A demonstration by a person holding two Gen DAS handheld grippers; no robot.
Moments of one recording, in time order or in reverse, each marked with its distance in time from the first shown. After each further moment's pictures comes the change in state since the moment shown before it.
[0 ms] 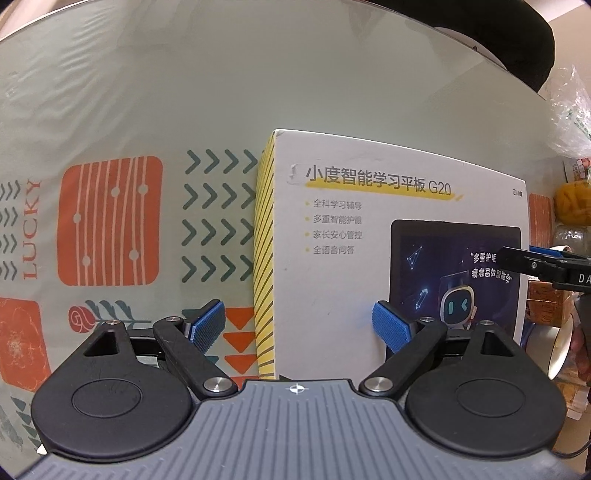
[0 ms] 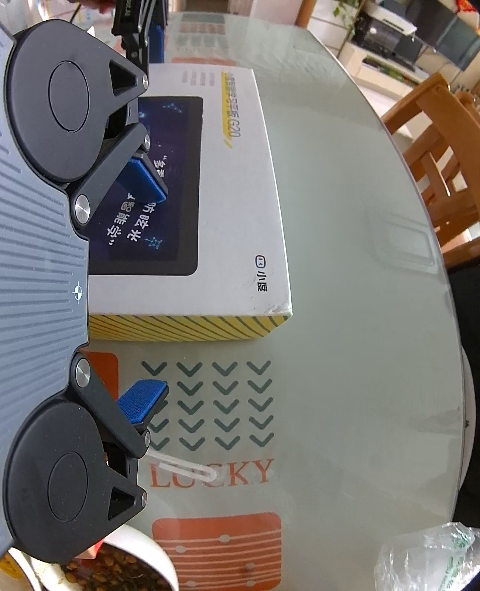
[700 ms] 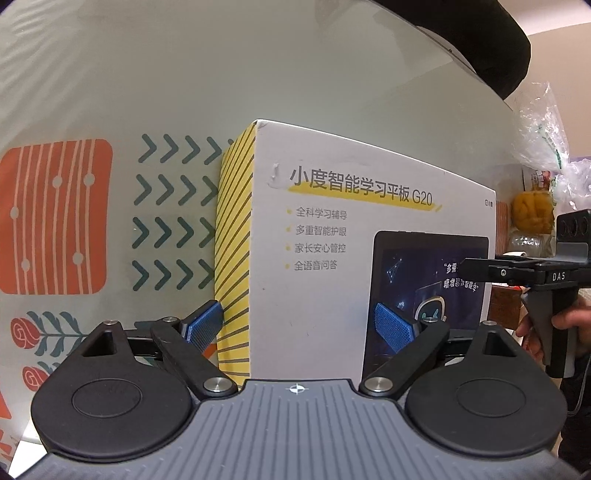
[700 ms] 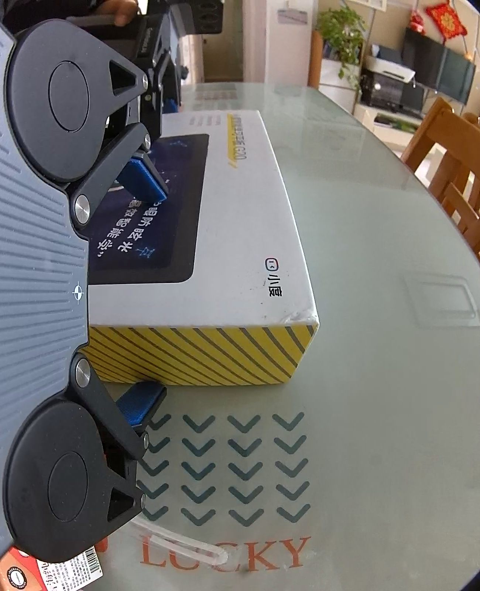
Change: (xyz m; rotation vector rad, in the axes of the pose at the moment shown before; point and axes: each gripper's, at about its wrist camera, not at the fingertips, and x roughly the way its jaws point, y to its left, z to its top) left arm 0.025 0.020 0.013 -0.032 0.052 -0.219; right arm 0.029 -0.037 0.016 0.045 0.155 0.307
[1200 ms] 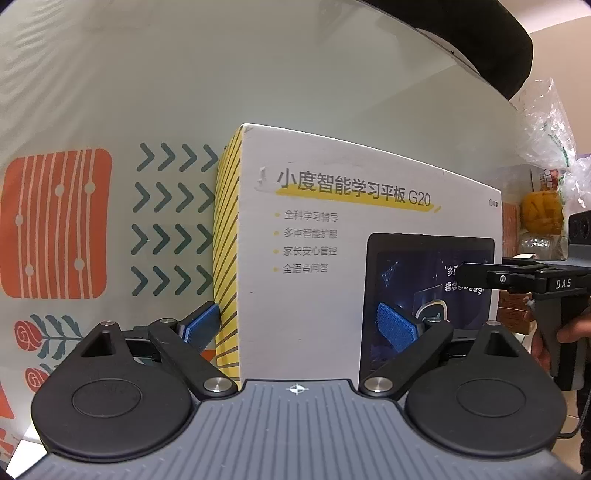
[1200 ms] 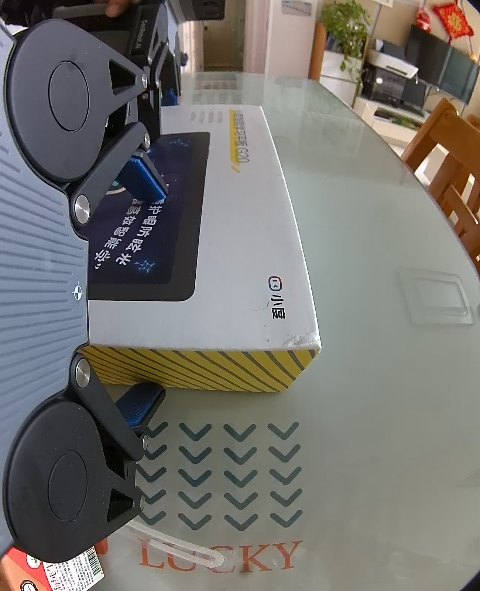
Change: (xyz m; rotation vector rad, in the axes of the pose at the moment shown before) left arm 0.004 -0.014 -0.003 0.016 -0.039 0.055; right arm 0.003 0.013 -0.004 -0.026 -0.031 -0.054
